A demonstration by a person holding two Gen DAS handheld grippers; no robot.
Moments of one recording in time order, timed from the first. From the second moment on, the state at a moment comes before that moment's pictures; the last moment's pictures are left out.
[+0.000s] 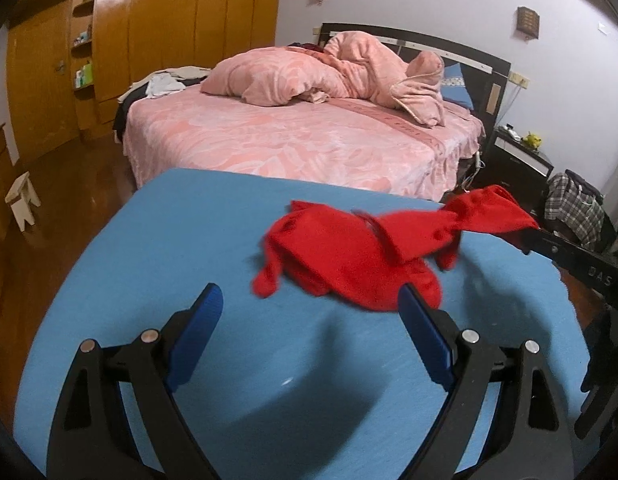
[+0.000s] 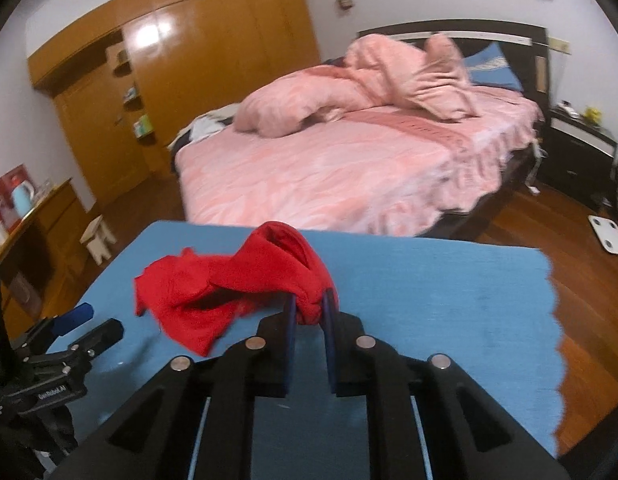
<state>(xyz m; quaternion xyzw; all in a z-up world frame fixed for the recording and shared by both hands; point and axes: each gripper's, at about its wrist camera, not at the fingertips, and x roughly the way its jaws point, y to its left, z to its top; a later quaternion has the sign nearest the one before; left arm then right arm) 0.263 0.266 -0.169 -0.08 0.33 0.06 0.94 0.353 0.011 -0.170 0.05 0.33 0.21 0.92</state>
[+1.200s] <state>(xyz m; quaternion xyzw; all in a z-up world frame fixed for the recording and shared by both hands) 0.277 0.237 -0.140 -0.07 0.32 0.04 0.95 0.333 -0.013 -0.170 0.06 0.34 0.22 0.91</state>
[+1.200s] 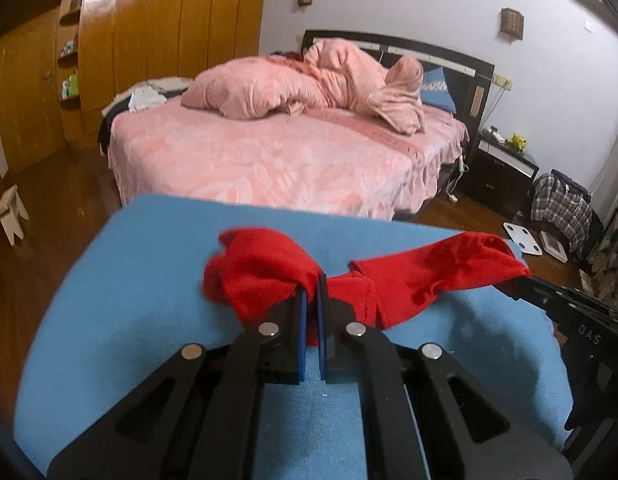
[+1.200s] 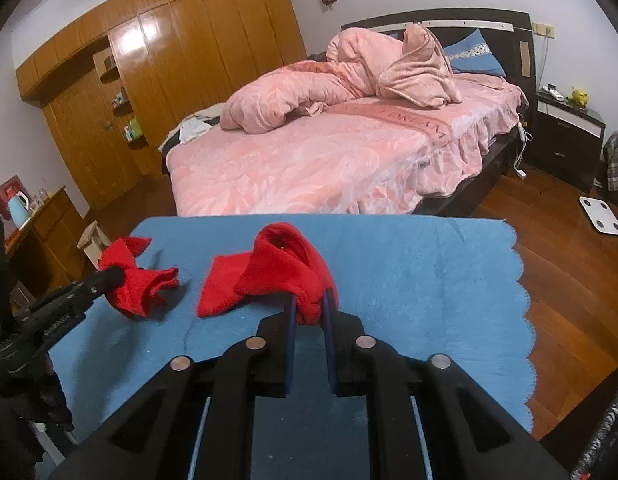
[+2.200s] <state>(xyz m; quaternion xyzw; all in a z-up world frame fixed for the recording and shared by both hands) 0.196 0.139 -0.057 -0.06 0.25 -0.04 0.96 0.235 -0.088 -0.064 0.08 0.26 0.23 0.93</state>
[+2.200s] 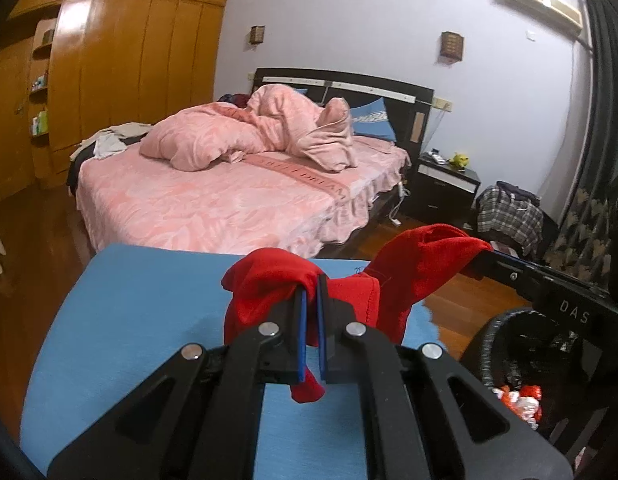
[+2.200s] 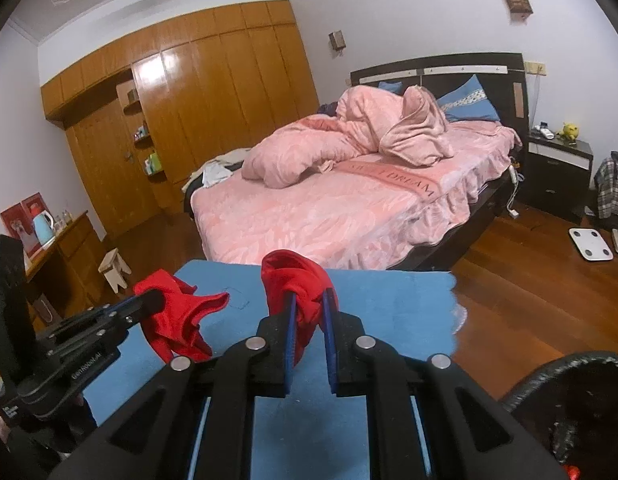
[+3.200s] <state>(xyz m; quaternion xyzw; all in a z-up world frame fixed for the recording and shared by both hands) 0.151 0.022 -0.080 -0.03 0.28 -0.13 0.95 0.151 -0.225 -0.095 0.11 0.29 0.14 0.94</state>
